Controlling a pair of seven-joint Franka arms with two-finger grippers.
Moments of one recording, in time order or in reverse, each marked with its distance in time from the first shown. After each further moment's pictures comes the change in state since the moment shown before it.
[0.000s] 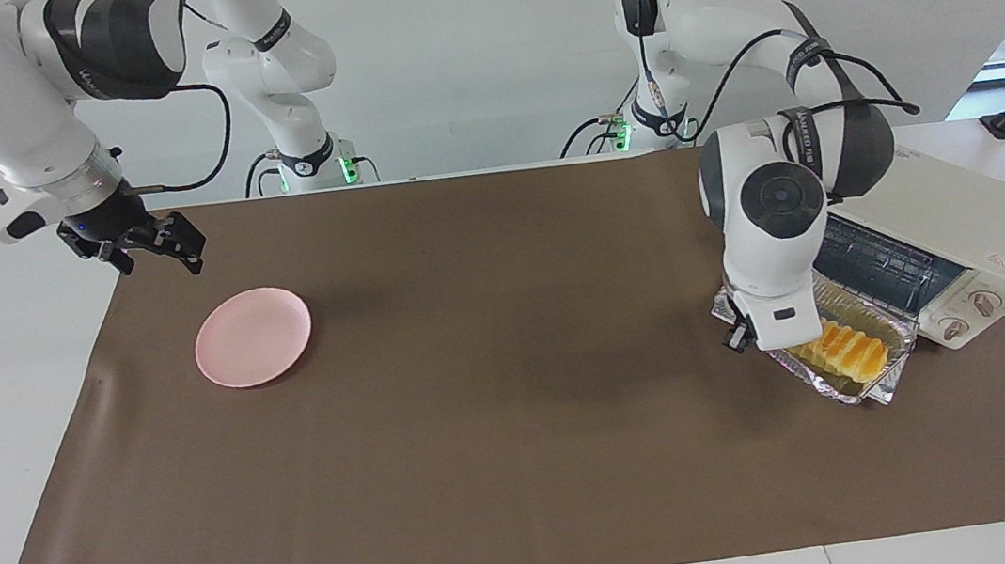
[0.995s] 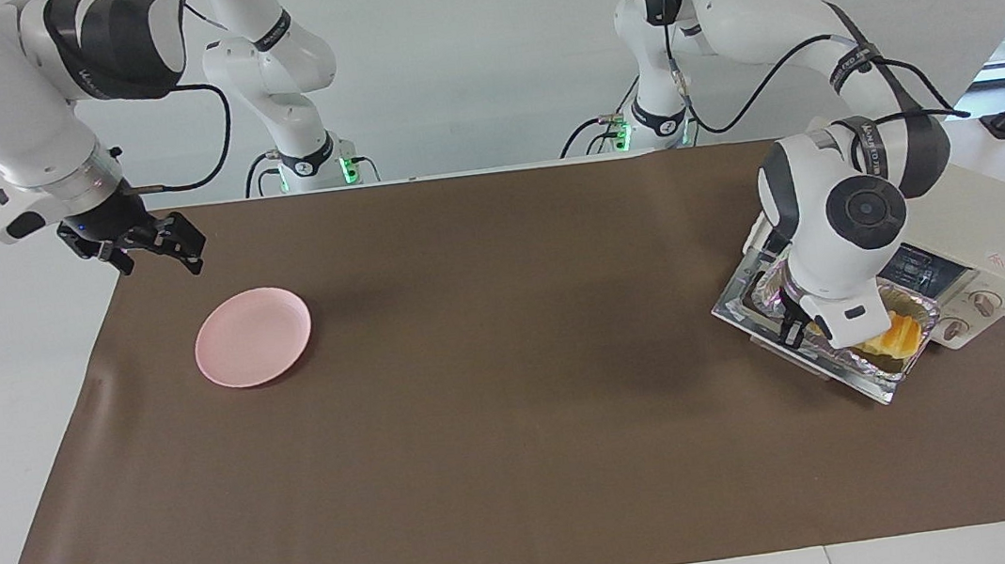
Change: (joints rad) left arm 0.065 -0.070 0.006 -0.174 -0.009 0.078 -0.036; right arm 0.000 0.000 0.000 0.000 0.000 0.000 0.000
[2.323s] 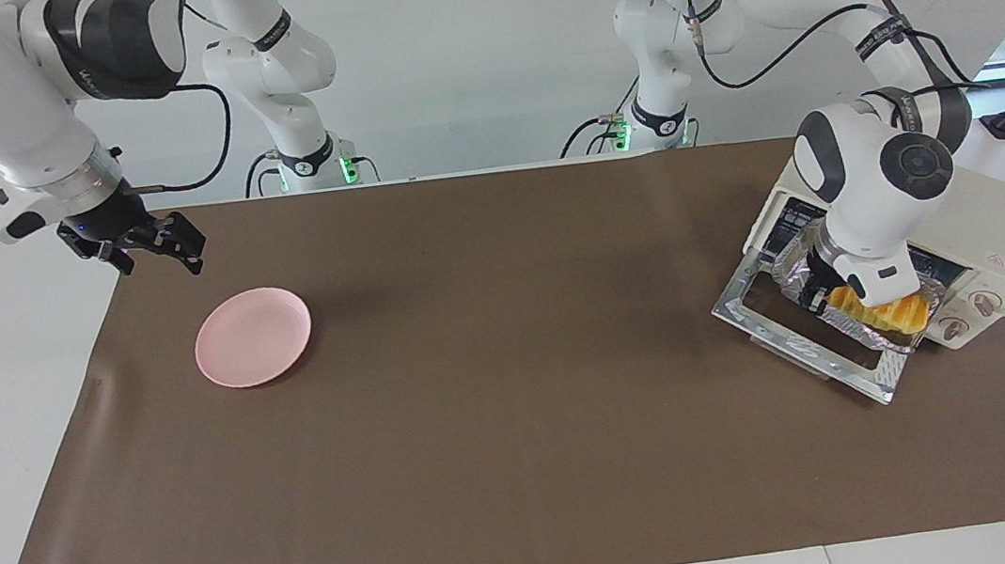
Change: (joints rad) left arm 0.040 -0.202 0.002 -0.309 -0.001 0.164 0.094; right arm 0.000 0.000 0.000 0.000 0.000 0.000 0.000
